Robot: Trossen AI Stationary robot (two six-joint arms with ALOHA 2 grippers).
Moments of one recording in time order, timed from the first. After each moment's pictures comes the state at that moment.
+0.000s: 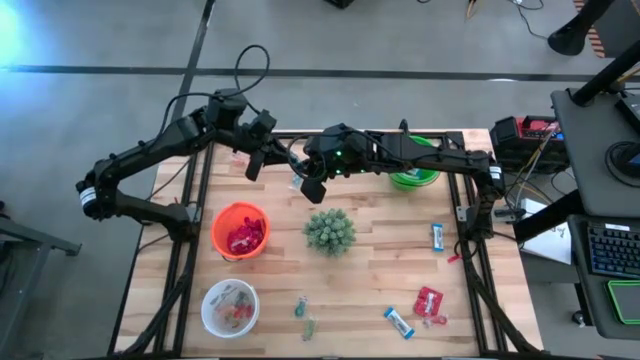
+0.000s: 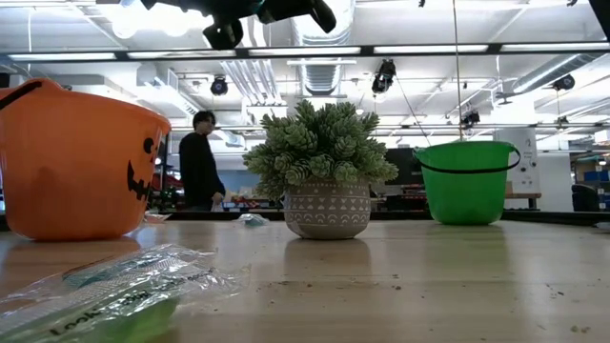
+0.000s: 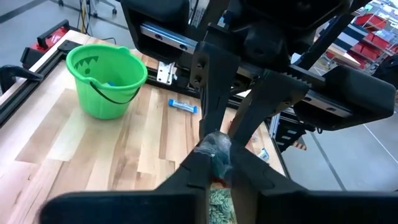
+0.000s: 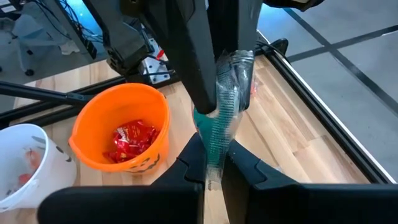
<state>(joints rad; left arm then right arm) 0.52 1.24 1.27 -0.45 0.70 -0.11 -0.11 1.87 2.00 -0.70 0.09 0.21</state>
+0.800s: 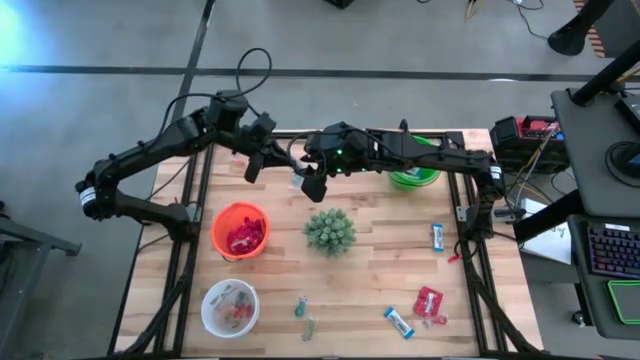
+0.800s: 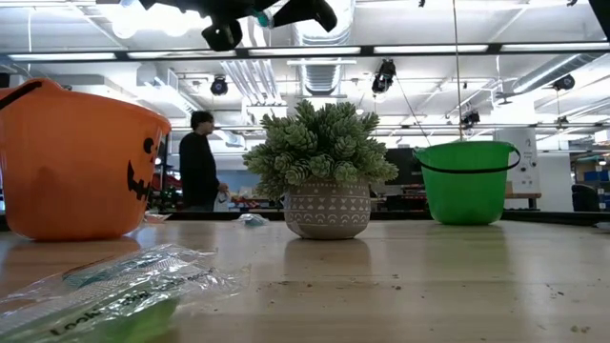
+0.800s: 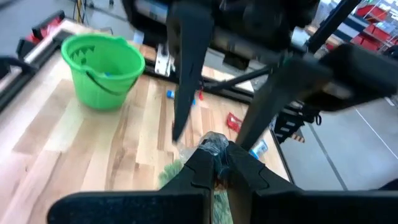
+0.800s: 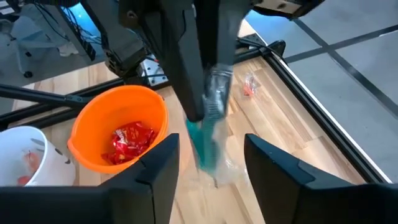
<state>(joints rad) 0.52 1.24 1.27 -0.49 0.70 -0.09 -0.11 1.86 2.02 -0.72 0.10 0.21</state>
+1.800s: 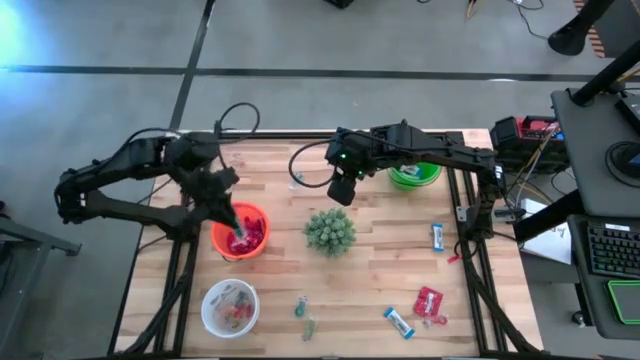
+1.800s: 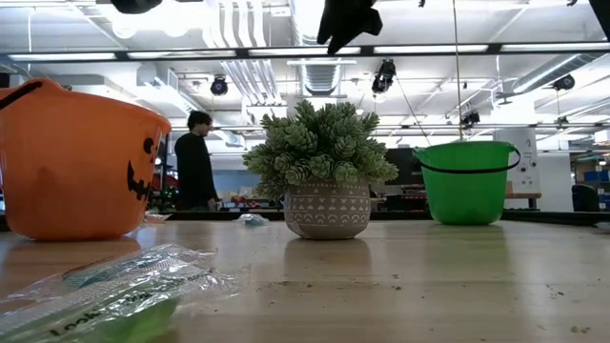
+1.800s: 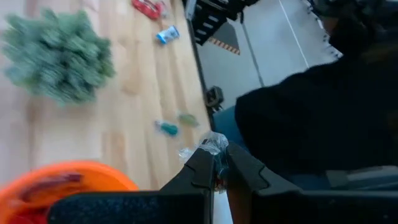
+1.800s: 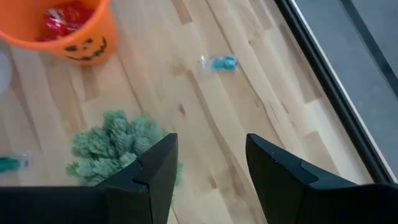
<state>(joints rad) 0.20 0.97 1.26 -1.07 0.73 -0.15 -0.12 1.86 2.11 -1.26 0.14 0.23</state>
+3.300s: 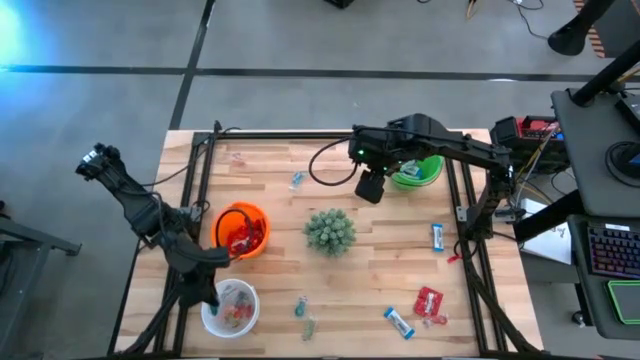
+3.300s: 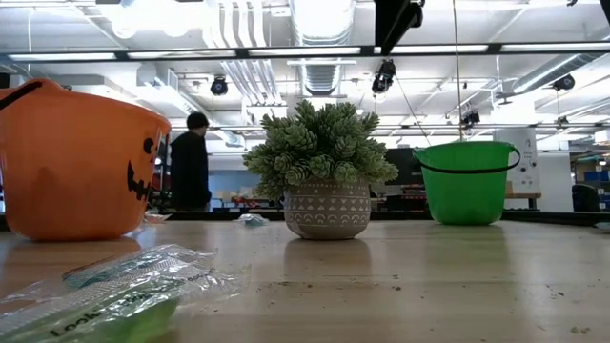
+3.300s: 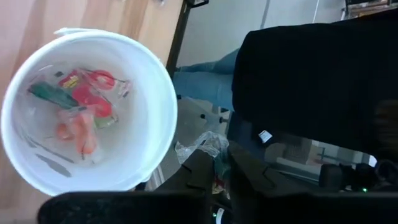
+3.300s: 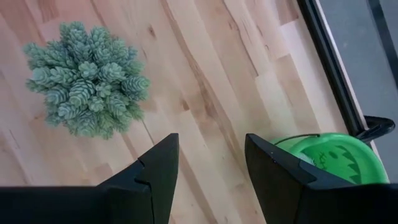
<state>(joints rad) -0.72 0.98 0.96 -0.68 0.25 -1.26 -0.15 1.79 2.11 -1.57 0.12 0.23</state>
